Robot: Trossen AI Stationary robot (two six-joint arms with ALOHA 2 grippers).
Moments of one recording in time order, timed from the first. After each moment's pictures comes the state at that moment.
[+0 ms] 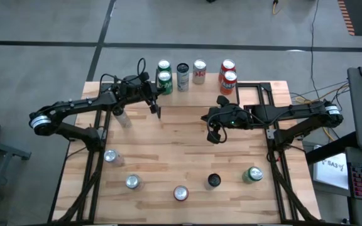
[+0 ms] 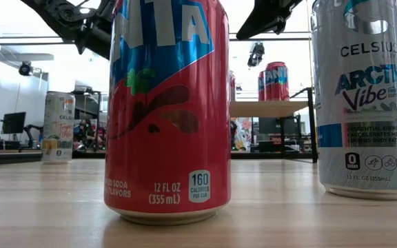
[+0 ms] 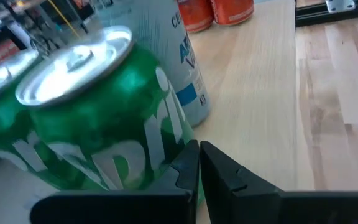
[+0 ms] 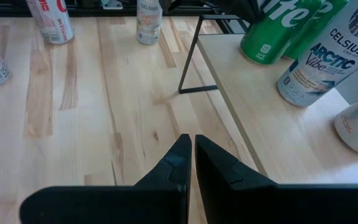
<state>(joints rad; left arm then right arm) 0.54 1.26 0.77 0.13 0.04 0.39 0.04 1.31 1.16 -0.47 0.34 0.05</state>
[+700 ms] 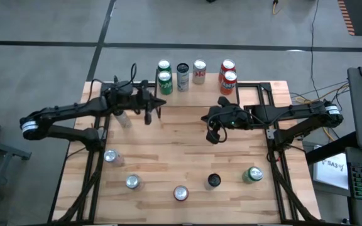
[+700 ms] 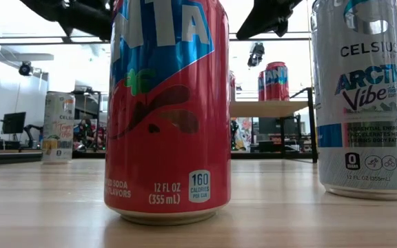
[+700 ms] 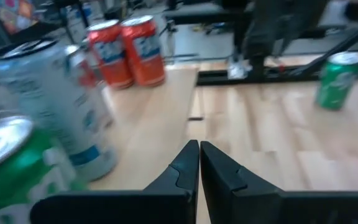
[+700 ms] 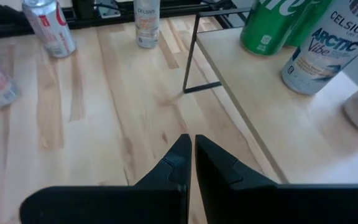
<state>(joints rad) 0.40 1.08 0.76 0.06 0.20 0.21 0.05 1.31 1.16 -0.47 0.34 0.16</state>
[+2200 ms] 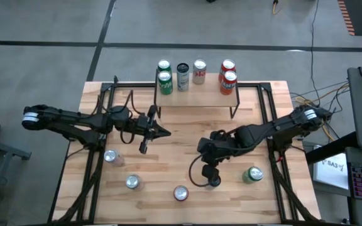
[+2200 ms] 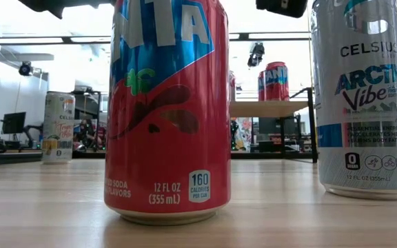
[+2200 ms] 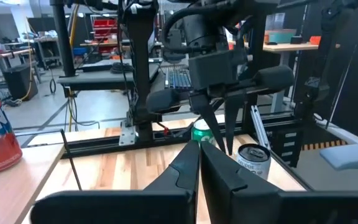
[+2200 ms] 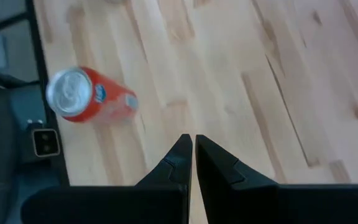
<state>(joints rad) -0.01 1.09 0.69 0.39 0.19 0.04 0.32 1.65 1.58 -0.96 0.07 0.63</state>
